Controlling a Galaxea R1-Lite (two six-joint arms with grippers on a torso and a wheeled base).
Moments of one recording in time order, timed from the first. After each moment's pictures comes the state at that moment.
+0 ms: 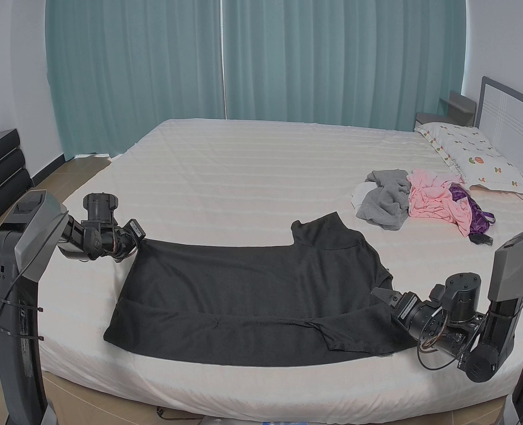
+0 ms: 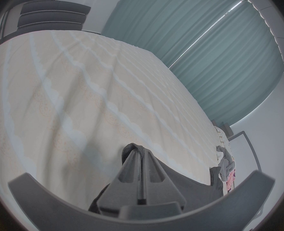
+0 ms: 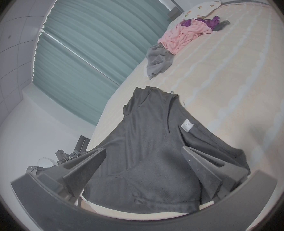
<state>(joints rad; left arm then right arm) 0.07 2.51 -1.53 -0.35 -0.21 -0.68 0.37 2.15 -0.16 -1.55 -0.03 0.93</state>
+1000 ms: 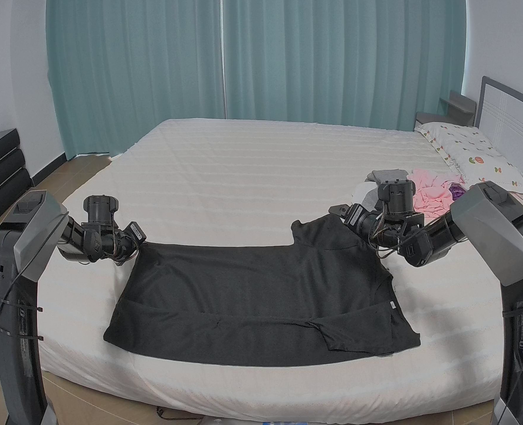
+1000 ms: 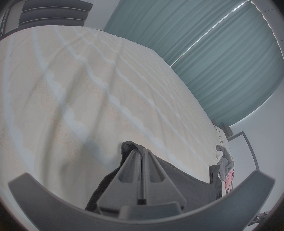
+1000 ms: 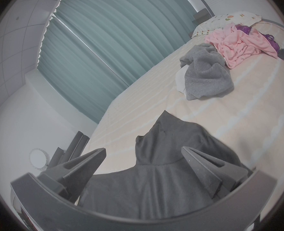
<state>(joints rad) 0.07 2.50 -1.50 -0.36 -0.22 -0.70 0.27 2.42 -1.41 -0.61 0.08 0.74</state>
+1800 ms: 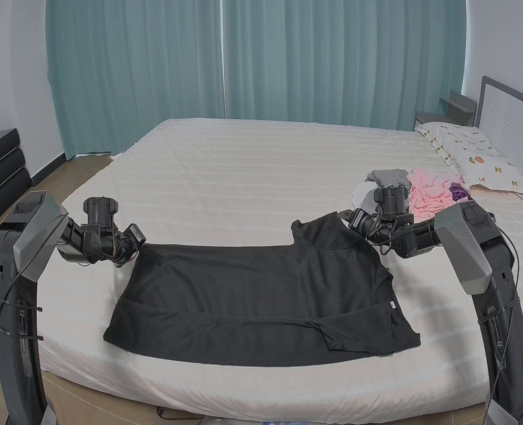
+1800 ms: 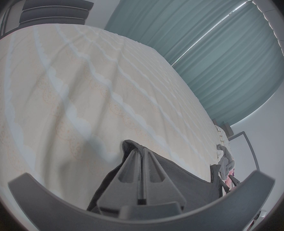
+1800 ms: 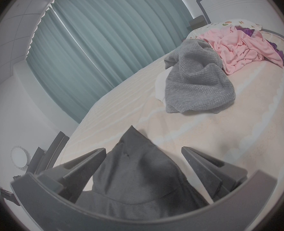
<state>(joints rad) 0.07 2.50 -1.49 -0.36 -0.22 -0.70 0.20 2.70 -1.86 -0.38 0.02 0.63</state>
